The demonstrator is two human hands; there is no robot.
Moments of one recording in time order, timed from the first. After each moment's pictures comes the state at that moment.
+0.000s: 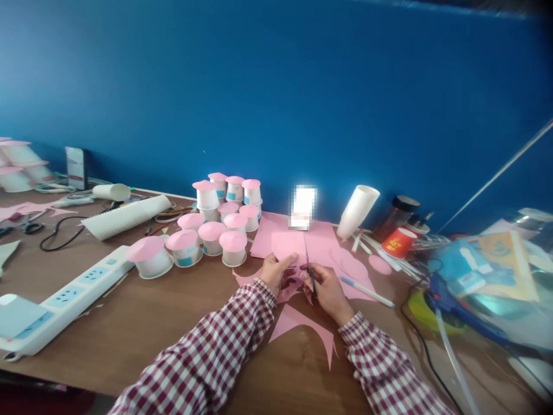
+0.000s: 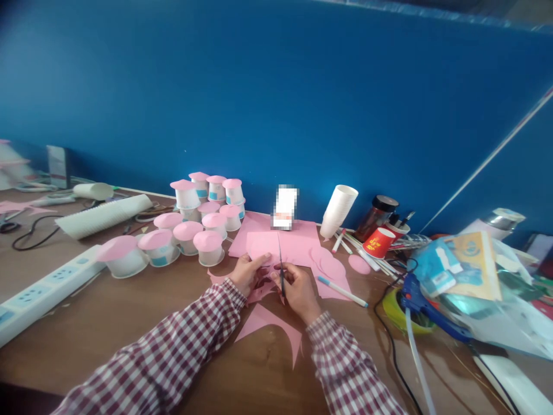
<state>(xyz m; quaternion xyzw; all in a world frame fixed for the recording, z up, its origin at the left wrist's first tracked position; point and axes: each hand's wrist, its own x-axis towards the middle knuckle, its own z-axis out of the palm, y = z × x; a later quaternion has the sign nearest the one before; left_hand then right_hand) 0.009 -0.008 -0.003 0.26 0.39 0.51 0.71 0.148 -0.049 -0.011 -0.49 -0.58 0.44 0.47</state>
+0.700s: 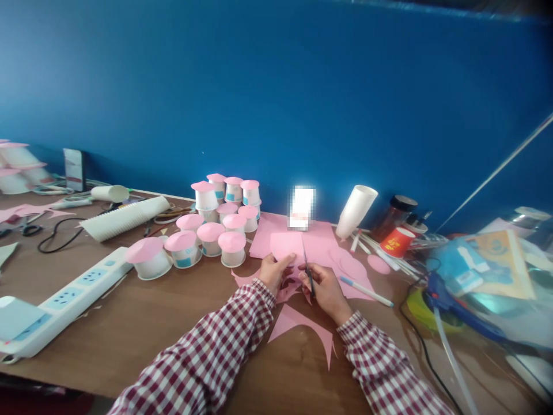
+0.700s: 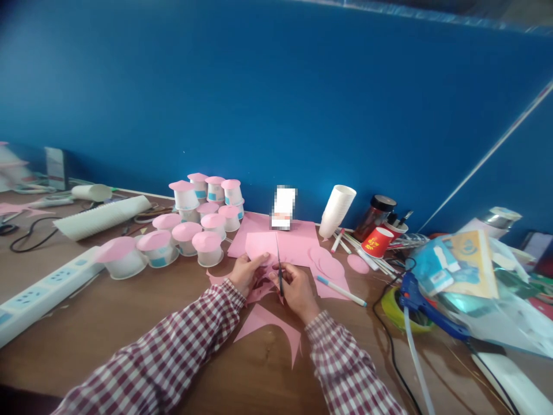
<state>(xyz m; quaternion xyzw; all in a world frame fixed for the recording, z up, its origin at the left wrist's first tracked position) 0.010 -0.005 -0.006 0.27 0.40 0.54 0.69 0.147 -0.048 -0.009 -0.49 -0.58 0.46 0.47</state>
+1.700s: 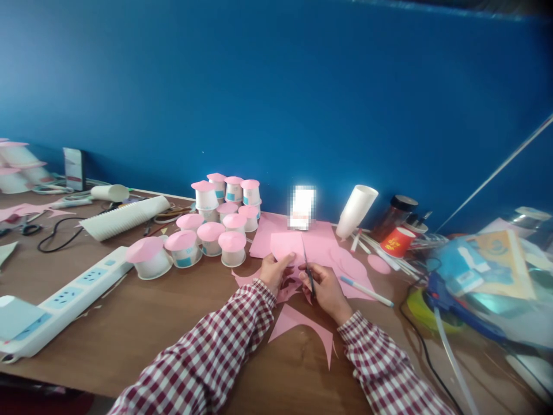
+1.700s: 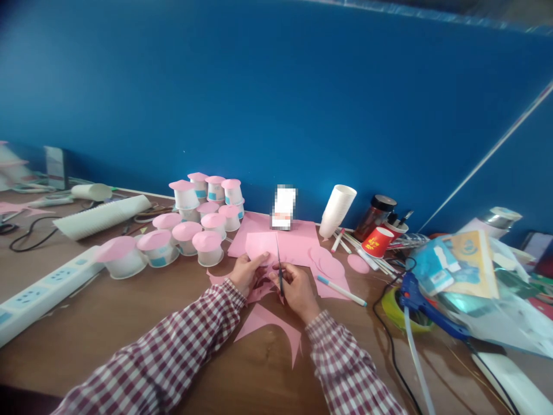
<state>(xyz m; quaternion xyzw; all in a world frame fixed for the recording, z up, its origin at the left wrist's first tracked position) 0.010 -0.007 -0.003 0.26 0.41 0.52 0.70 0.148 -0.048 -0.010 -0.48 -0.59 0.45 0.46</state>
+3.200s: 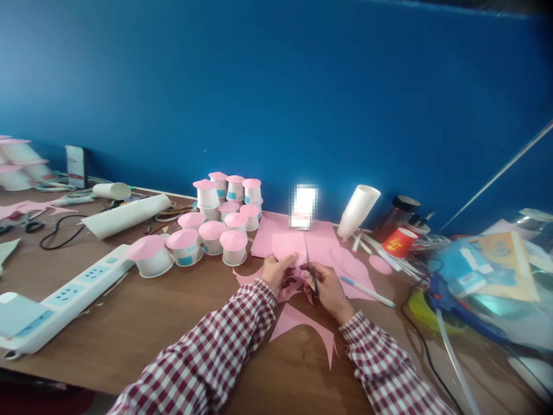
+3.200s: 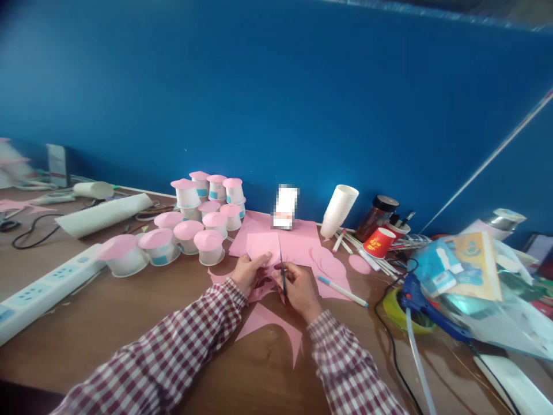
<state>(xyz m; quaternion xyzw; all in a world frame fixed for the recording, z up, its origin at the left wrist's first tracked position) 0.010 -0.007 -0.004 0.27 0.42 0.53 0.69 0.148 -0.048 -0.009 -0.48 -0.58 0.47 0.46</state>
